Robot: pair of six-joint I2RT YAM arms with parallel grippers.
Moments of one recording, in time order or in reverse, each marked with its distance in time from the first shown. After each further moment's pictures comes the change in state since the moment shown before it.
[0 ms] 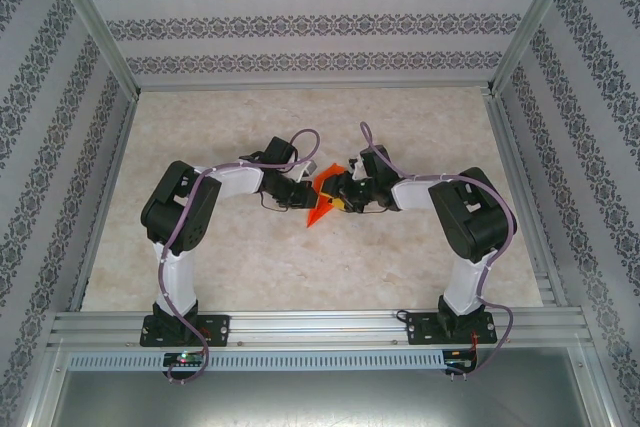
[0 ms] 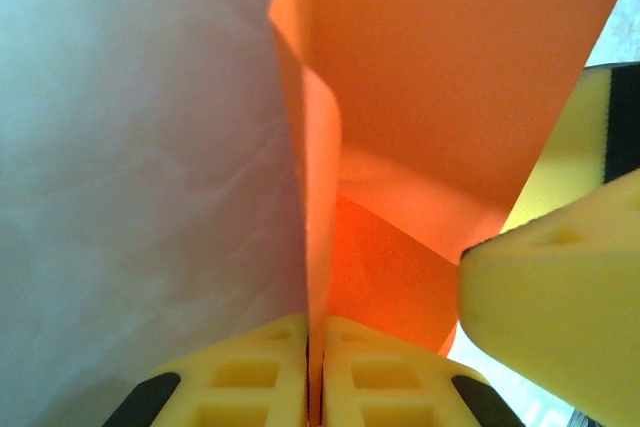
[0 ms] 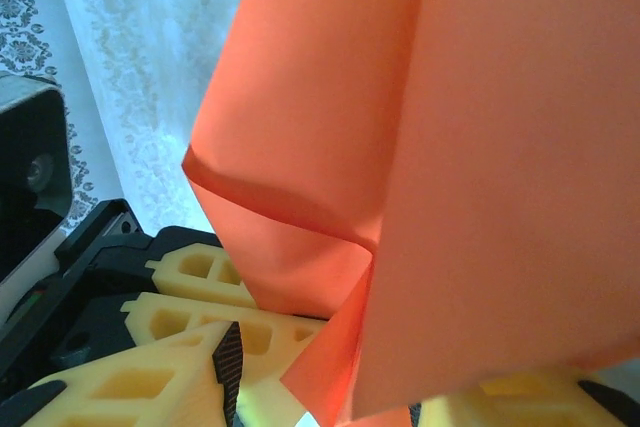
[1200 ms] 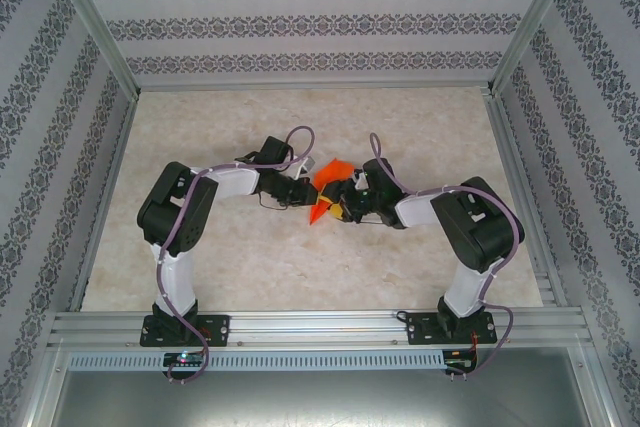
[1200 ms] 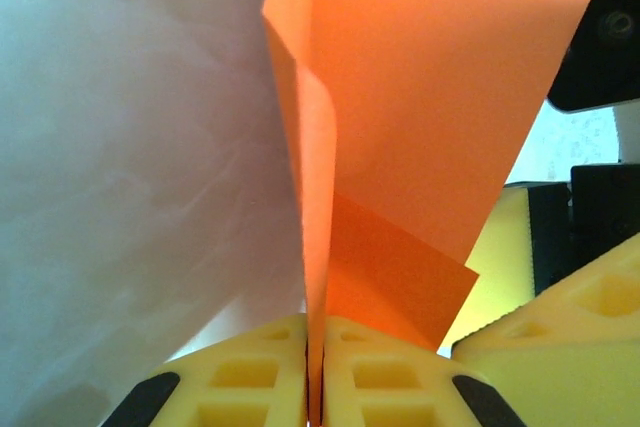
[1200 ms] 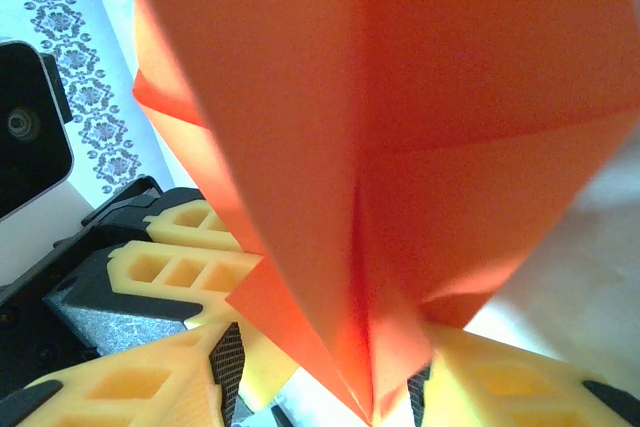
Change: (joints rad) left arm 0.018 -0.022 -0.044 0.098 0.074 -0.061; right arm 0.049 -0.071 -0.171 0.266 0.039 0.294
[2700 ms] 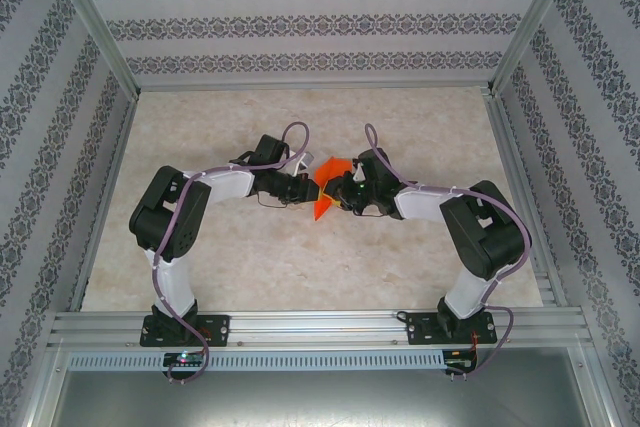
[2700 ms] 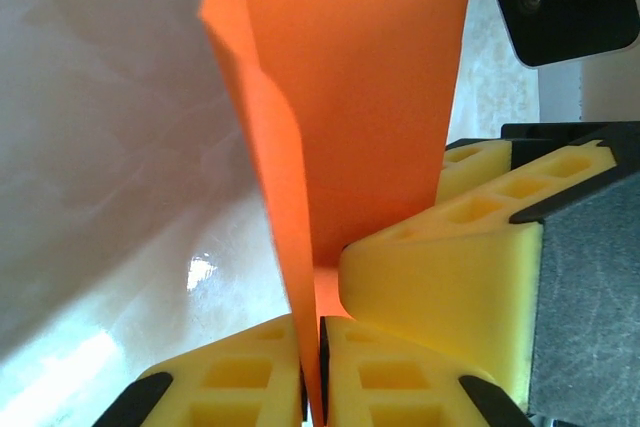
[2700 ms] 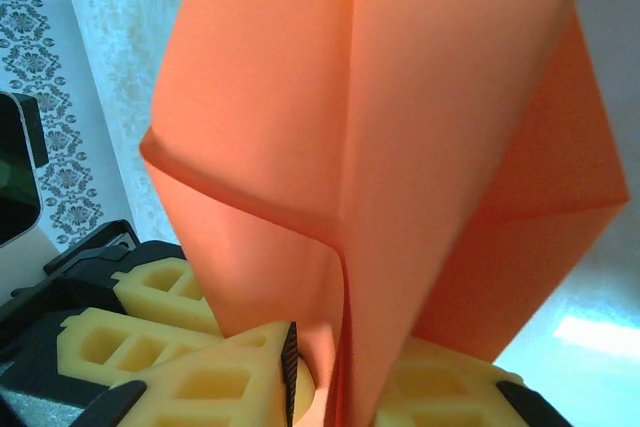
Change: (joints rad) left arm 0.006 -0.057 -0.041 0.083 0.078 -0.081; right arm 0.008 -0.058 0.110 -0.254 0.114 -0.191
